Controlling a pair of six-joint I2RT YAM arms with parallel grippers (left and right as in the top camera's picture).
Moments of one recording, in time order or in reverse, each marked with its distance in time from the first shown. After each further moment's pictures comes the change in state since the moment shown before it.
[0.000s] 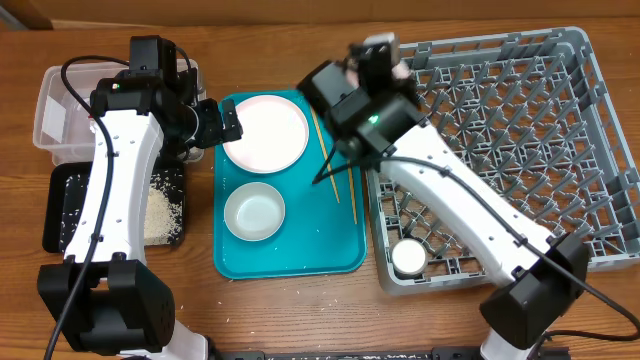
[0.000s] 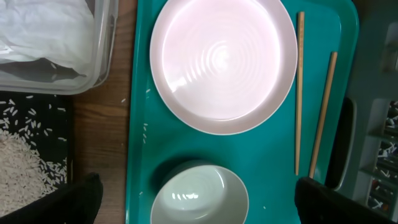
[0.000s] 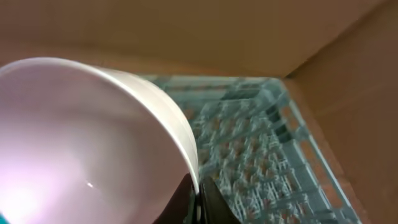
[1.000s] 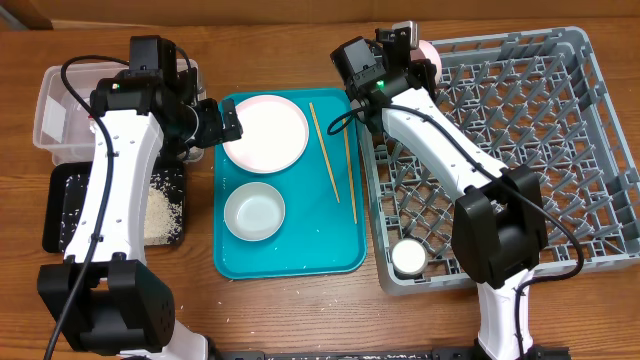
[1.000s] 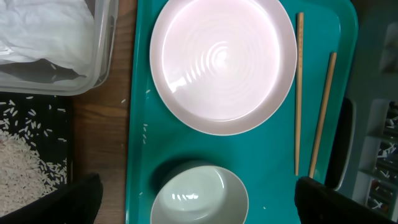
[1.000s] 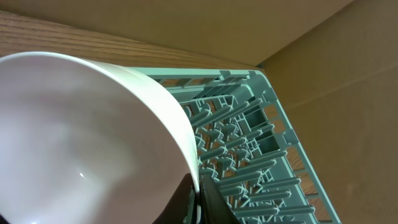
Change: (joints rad) left arm 0.000 0.000 0.000 0.002 0.000 0.000; right arm -0.184 0.280 0.001 0.214 0.069 -0.177
